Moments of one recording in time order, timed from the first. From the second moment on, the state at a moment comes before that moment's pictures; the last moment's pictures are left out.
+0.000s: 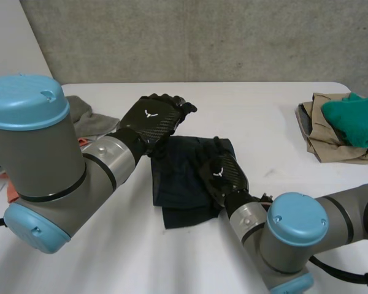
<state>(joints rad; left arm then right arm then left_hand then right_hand) 4.11 -1.92 -1.39 3.15 -1.42 3.37 2.21 -0.92 1.72 -0.73 1.49 2.58 0.18 0.20 0.21 0.20 0.04 0.17 0.17 0.21 0.20 0.04</state>
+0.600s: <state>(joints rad) 4.11 -1.86 -1.39 3.19 -1.42 3.37 2.13 -0.94 1.42 -0.62 1.46 2.68 0.18 0.20 0.21 0.20 0.04 0.87 1.10 1.13 1.19 0.86</state>
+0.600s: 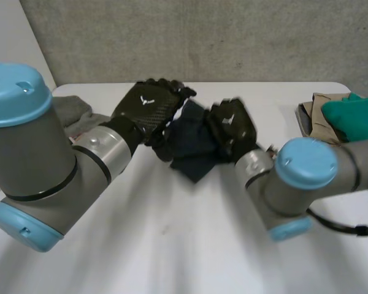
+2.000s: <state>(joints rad) 4.01 -1.88 -1.37 3.27 -1.27 3.32 1.15 -0.72 1.12 -0.73 0.88 3.01 0.18 0.20 0.21 0.20 0.04 0.22 0.21 0.21 0.20 0.04</state>
